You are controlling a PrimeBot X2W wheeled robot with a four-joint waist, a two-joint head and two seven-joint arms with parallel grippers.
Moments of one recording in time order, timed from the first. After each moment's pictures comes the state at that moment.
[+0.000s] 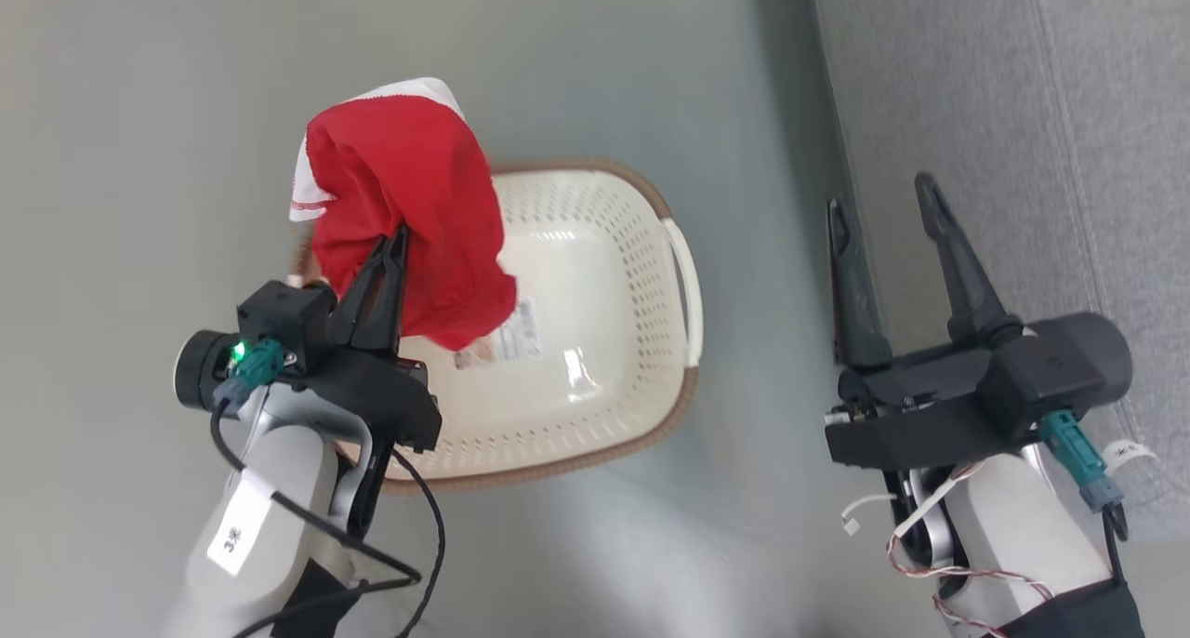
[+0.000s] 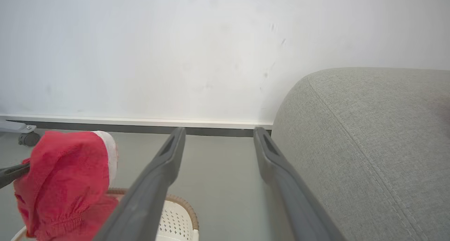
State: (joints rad) left arm -0.59 0.09 -0.27 0.59 -0.33 -0.08 -0.24; right arm -0.41 -0.13 0.34 0.06 0.17 -0.13 -0.26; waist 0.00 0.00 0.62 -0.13
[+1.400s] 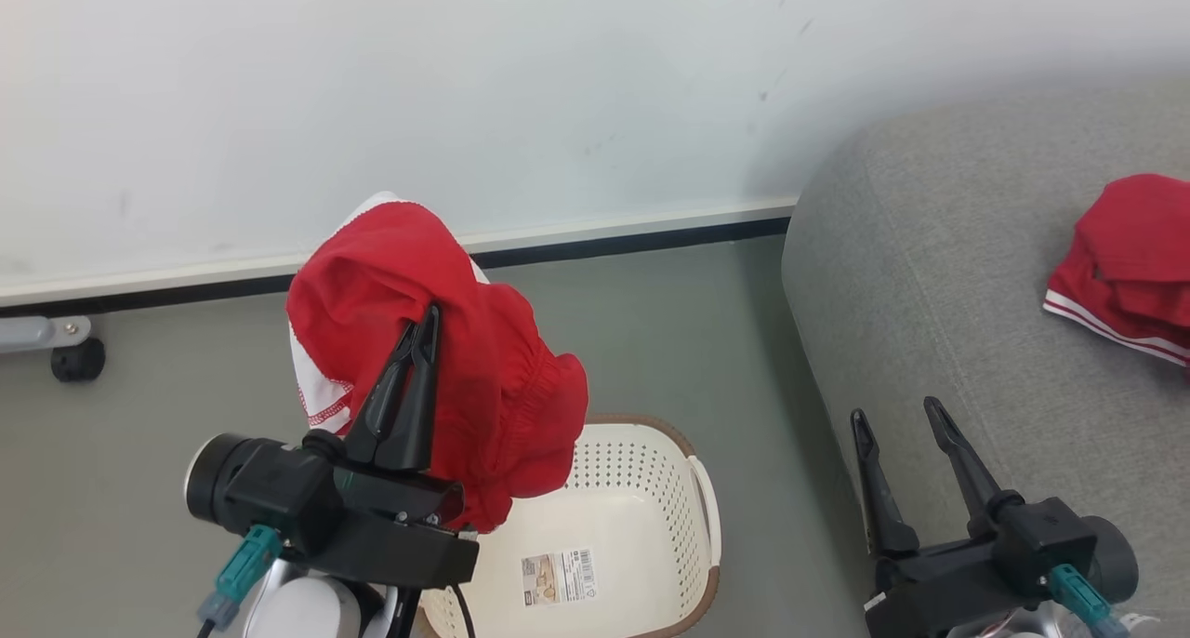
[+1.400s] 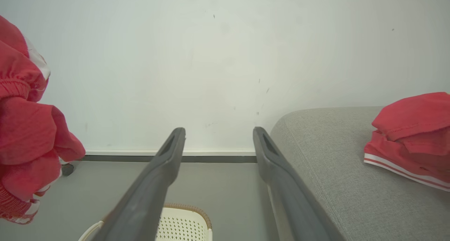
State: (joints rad) left arm -0.22 0.10 -0.28 0.03 -0.30 -0.03 -0.25; right arm -0.09 -0.18 0.32 0.07 0.25 -0.11 -0.22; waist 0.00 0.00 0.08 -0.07
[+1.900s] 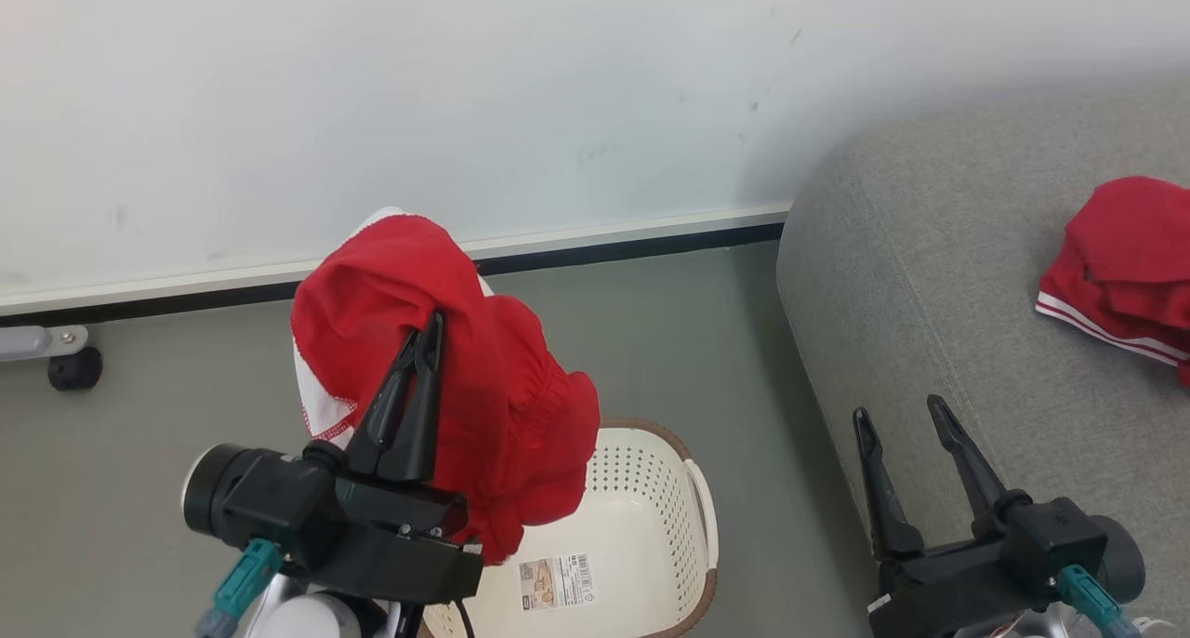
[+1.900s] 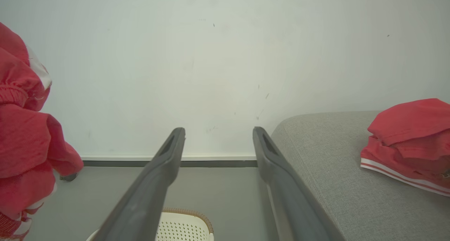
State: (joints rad) left arm -0.17 0.11 -0.29 -0.08 -0.29 0.00 -0.19; right arm -0.06 -0.19 0.31 0.00 0.26 -0.11 -0.18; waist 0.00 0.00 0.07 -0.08
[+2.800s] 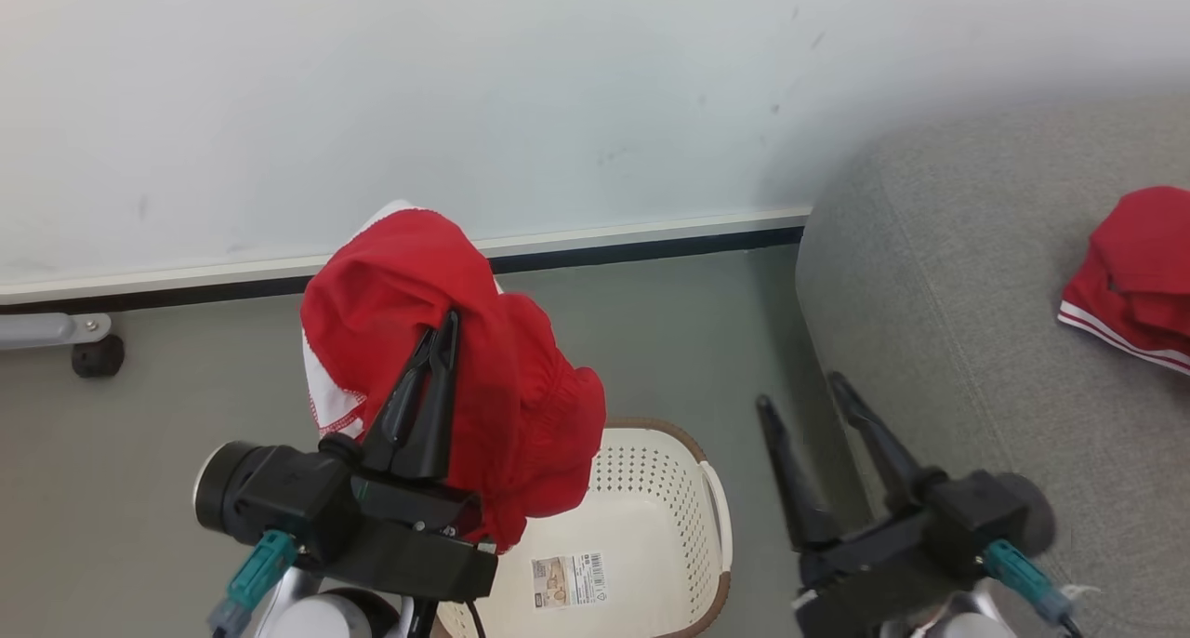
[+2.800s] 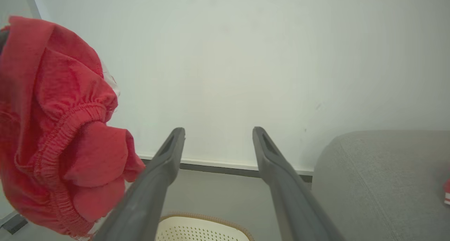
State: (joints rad) left arm -0.17 0.10 -0.31 -0.12 -0.29 0.03 -0.13; right arm -0.13 -0.16 0.42 -0.04 0.25 -0.06 -0.13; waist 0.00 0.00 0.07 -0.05
